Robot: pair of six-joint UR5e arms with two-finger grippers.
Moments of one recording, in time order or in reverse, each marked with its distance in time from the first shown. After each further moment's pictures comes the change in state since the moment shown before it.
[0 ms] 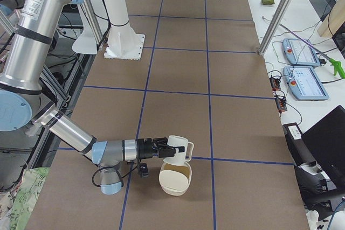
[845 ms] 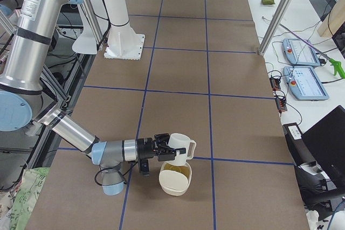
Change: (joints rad) left arm -0.011 -0.007 -0.004 0.029 0.000 0.018; right arm 0.033 0.004 -0.003 0.033 -0.002 0.210
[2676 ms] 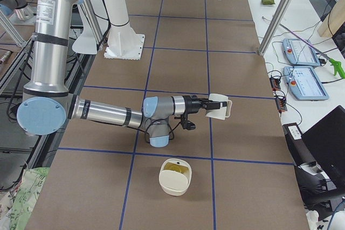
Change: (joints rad) left arm -0.044 0.019 0.112 0.004 -0.015 0.119; right arm -0.301 0.305 0.339 -0.595 -0.161 -0.662
